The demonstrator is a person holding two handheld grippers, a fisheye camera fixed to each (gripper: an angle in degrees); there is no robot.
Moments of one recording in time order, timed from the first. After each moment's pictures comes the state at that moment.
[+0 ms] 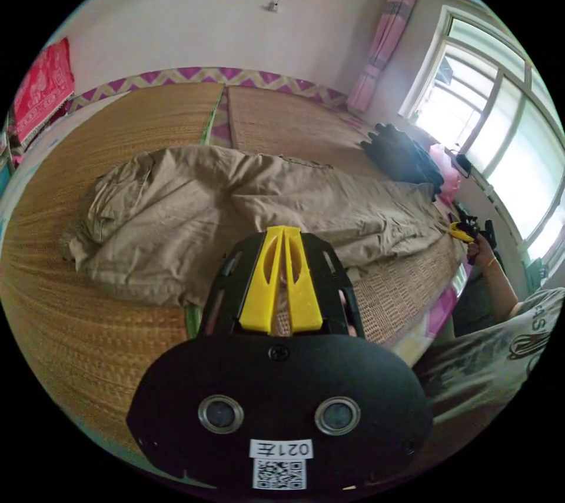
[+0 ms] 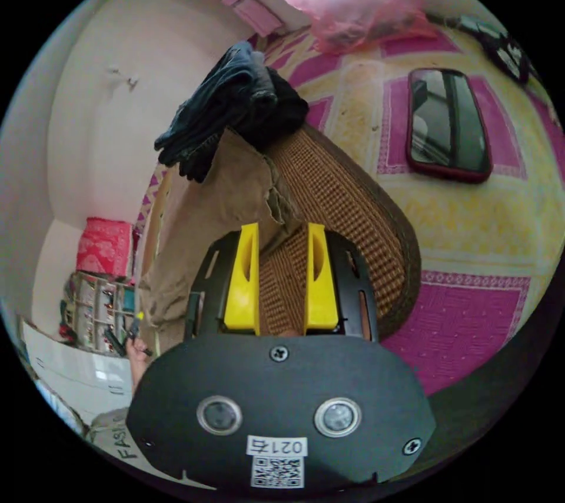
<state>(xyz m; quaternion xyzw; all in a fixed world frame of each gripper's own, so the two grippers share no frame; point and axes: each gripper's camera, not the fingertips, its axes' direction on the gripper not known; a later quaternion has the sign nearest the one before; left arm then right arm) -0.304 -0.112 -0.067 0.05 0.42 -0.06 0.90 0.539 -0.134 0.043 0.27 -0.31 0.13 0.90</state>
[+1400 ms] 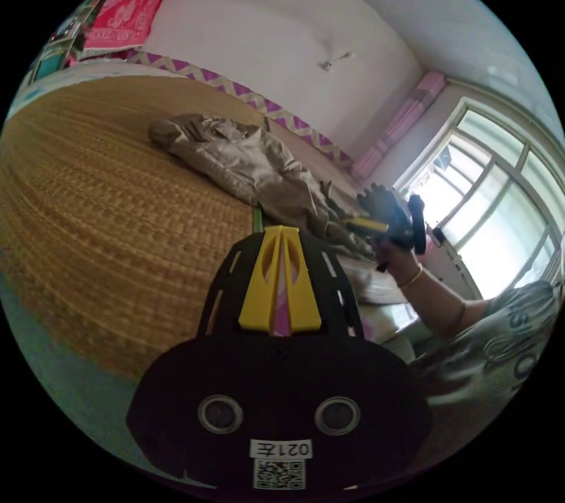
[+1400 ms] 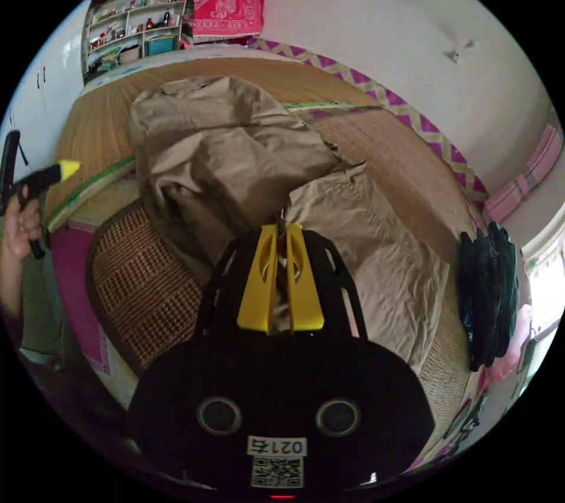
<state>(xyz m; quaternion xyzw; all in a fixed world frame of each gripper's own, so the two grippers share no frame) -0.616 0.062 -0.031 0.10 0.49 -0.27 0.83 -0.346 -0.027 0.025 0.32 0.05 -0.44 0.83</state>
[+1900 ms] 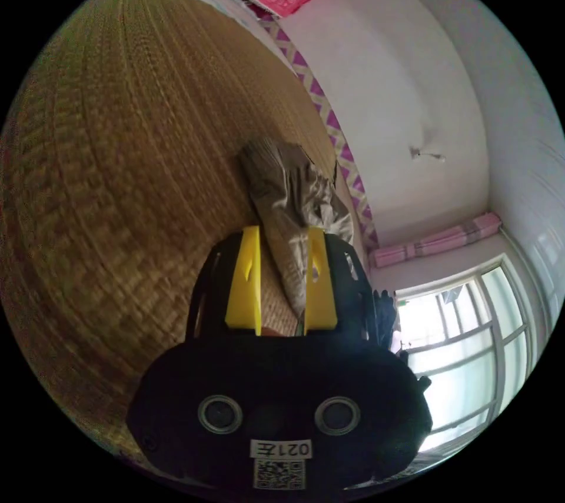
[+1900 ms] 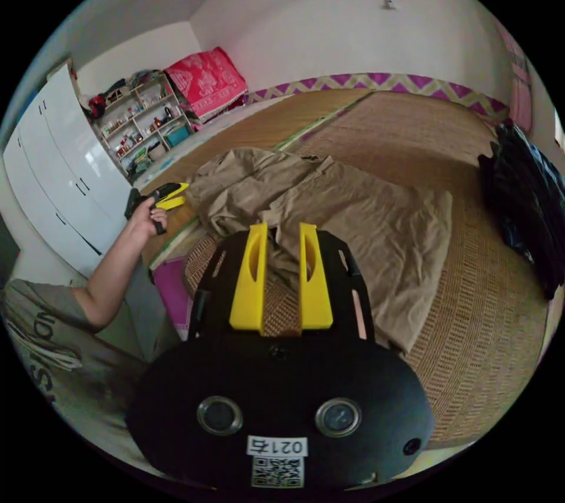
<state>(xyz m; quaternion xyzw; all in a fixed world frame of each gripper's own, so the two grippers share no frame) -0.694 0.023 0.126 0.00 0.46 -0.52 0.71 -0.113 -0.034 -0.044 0.30 -0.23 -0.35 0.86</state>
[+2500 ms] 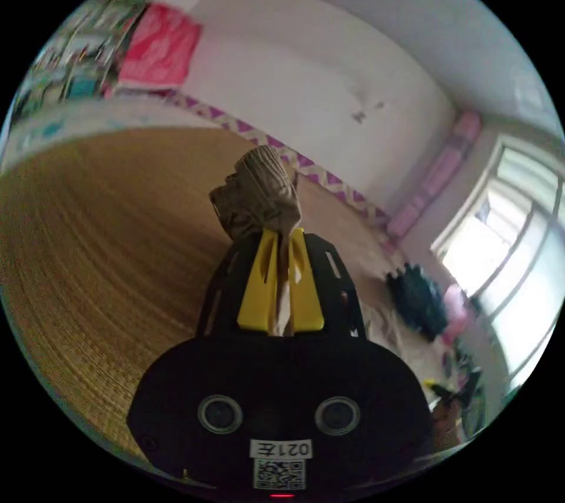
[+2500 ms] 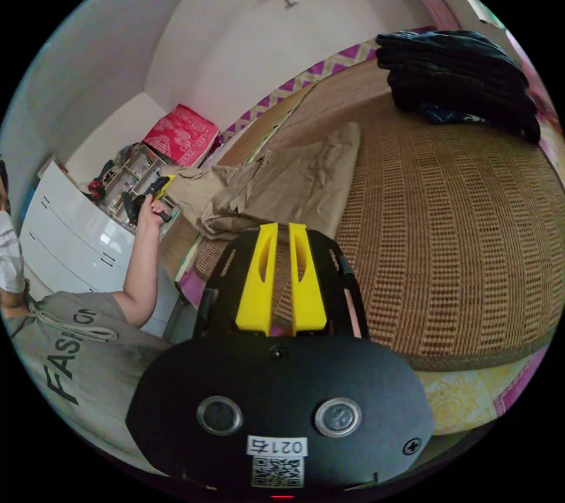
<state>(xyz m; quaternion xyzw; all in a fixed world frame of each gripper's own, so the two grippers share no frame) -0.467 -0.094 -0.068 0.17 0.33 -0.28 0.89 0.175 -0.042 0.031 0.28 -0.34 -0.20 0.88</state>
